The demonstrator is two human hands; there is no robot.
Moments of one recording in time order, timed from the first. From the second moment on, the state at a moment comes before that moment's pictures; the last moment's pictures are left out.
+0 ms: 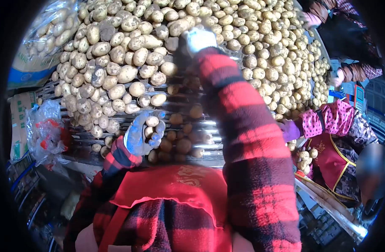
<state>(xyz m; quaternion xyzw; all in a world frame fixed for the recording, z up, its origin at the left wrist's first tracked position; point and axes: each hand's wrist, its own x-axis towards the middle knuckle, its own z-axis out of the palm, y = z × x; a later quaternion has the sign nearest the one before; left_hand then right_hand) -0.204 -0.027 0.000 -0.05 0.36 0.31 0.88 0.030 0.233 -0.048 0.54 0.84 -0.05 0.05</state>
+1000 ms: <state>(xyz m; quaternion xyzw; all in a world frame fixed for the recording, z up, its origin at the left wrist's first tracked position) -0.224 -0.065 0.009 -0.13 0.32 0.31 0.88 0.082 -0.056 -0.029 0.60 0.78 -0.12 -0.13</state>
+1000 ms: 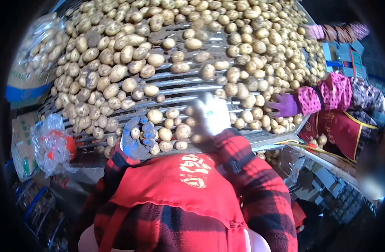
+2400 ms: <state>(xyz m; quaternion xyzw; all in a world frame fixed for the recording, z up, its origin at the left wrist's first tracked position) -0.244 -0.114 -0.019 -0.12 0.20 0.30 0.93 0.117 -0.068 -0.049 0.72 0.69 -0.06 0.06</state>
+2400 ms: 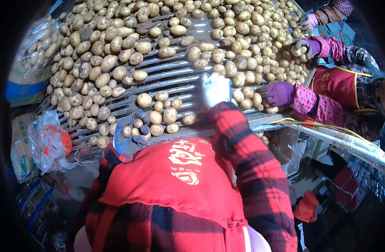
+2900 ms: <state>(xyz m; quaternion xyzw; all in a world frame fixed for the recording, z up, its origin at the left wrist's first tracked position) -0.267 -0.130 0.010 -0.02 0.36 0.37 0.86 0.035 -0.074 0.017 0.53 0.82 -0.19 -0.03</state>
